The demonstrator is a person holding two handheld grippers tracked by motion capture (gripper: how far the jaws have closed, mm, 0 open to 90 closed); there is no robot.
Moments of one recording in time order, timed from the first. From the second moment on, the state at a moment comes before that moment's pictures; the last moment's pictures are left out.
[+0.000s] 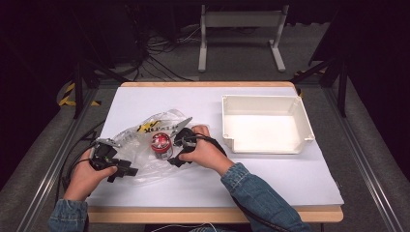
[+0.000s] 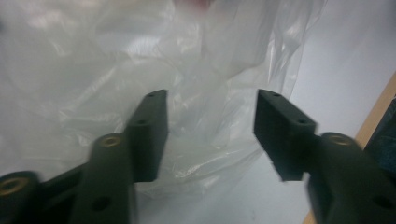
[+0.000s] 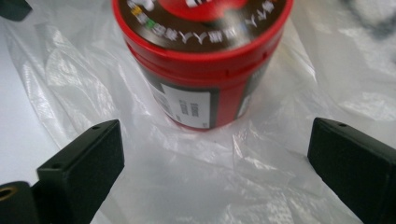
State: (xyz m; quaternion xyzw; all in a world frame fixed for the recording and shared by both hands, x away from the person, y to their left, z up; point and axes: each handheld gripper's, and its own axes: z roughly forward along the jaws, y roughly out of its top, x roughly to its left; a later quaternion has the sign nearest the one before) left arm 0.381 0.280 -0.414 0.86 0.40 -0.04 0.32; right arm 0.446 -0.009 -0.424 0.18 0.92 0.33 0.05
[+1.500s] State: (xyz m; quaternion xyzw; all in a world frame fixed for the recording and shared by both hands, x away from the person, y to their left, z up) left arm 0.370 0.311 -0.392 0.80 0.39 0.07 0.45; right arm 0.453 0.016 -0.439 0.16 0.87 0.47 0.06
